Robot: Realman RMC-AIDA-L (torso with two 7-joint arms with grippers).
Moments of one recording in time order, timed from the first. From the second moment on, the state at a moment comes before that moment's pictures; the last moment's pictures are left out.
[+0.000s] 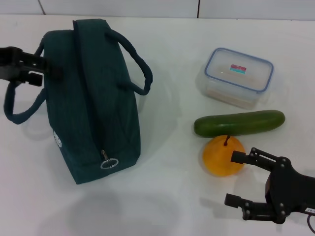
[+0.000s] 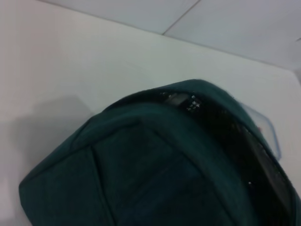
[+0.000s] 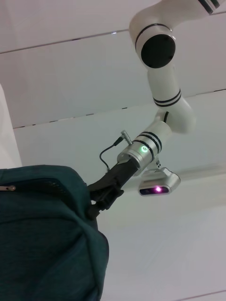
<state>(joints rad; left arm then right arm) -0.61 -1.85 0.65 1.10 2.31 1.90 -2.61 0.38 2.02 -1.17 -0.23 -1.44 -1.73 0.75</state>
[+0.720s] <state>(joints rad) -0.64 -1.87 0.65 1.11 2.34 1.90 -2.58 0.38 2.02 -1.17 -0.23 -1.44 -1.73 0.75</state>
